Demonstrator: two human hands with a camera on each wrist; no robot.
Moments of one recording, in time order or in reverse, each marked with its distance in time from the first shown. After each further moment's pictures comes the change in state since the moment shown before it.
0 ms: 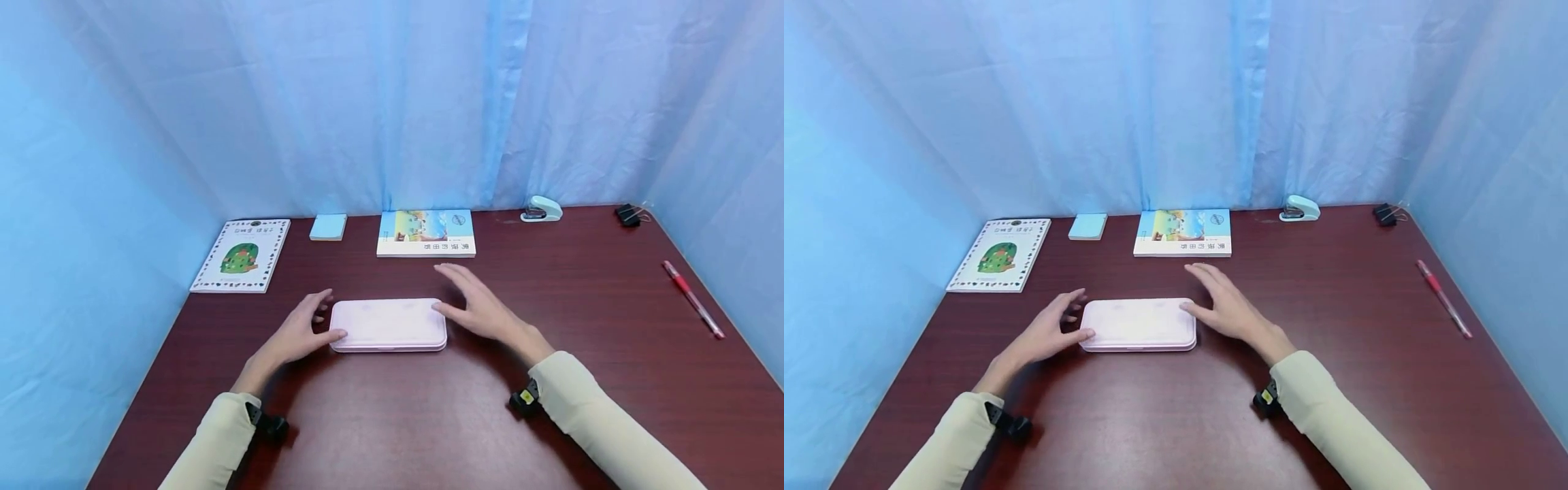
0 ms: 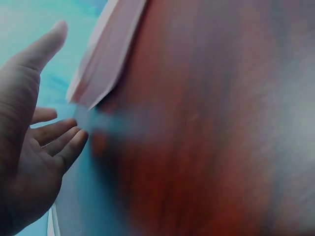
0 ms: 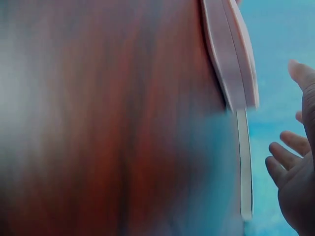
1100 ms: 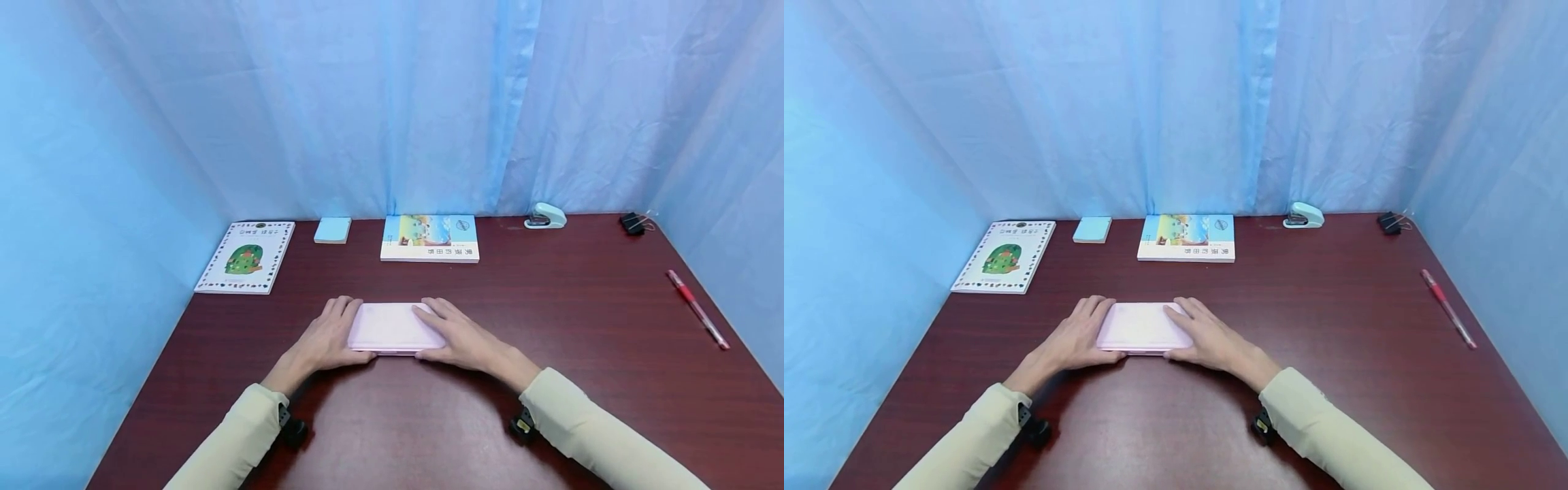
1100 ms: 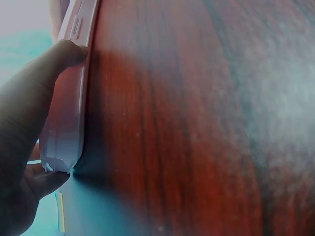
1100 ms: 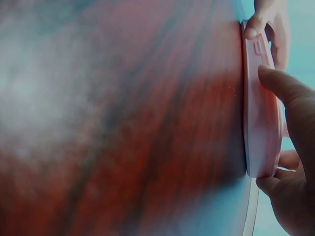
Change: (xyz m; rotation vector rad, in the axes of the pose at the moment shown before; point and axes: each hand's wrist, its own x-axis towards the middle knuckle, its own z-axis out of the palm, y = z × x) left_hand 0.012 0.029 0.031 0.482 0.021 0.171; right_hand -0.015 -0.030 0.031 -0.160 -0.172 -0.151
